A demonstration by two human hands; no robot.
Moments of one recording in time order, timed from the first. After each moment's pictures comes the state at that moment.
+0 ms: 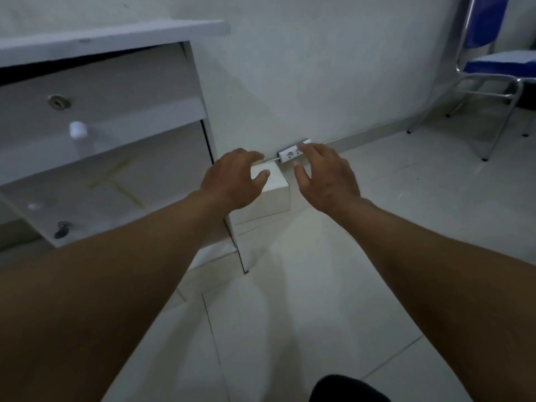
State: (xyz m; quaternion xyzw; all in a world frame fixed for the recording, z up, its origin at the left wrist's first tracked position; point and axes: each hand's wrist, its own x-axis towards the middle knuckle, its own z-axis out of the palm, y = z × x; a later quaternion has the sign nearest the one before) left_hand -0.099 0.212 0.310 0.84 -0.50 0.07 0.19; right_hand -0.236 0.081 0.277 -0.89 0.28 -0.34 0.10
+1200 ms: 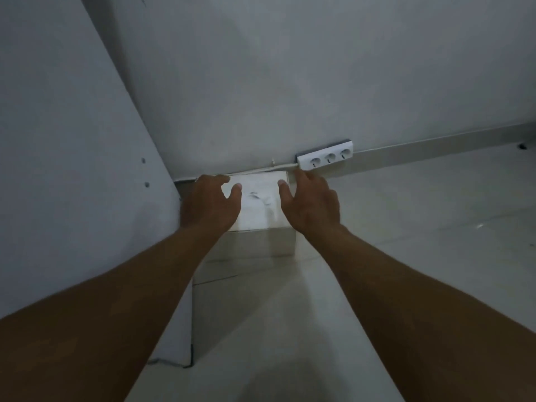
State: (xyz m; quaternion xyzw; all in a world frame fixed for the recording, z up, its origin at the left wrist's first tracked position) left_hand 0.107 -0.055 0.134 0.94 -0.19 0.05 0.28; right_hand 0.022 -0.210 0.106 -0.91 0.30 -0.20 0.18
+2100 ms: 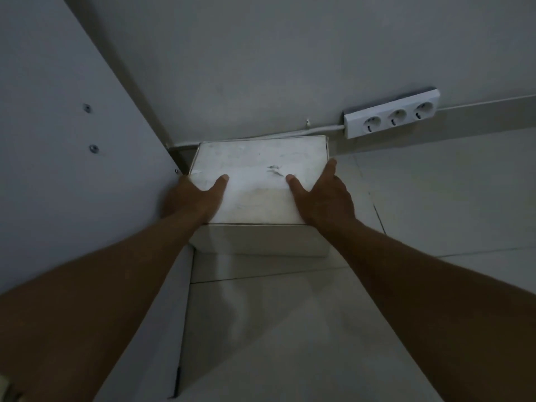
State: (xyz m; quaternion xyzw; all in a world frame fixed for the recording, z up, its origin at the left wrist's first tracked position) left_hand 0.245 -0.057 -0.032 0.97 0.04 -0.03 0.24; right_hand 0.133 -0.258 -0.055 -0.86 0.35 -0.12 0.36
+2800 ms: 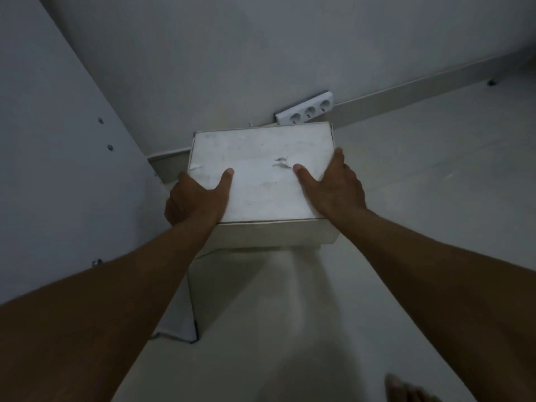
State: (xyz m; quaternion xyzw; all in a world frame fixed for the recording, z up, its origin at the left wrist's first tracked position) left_hand 0.098 -0.037 0.045 0.95 -0.08 0.04 0.30; right_hand -0.044 -0.207 0.029 -0.81 0.46 -0.20 0.29
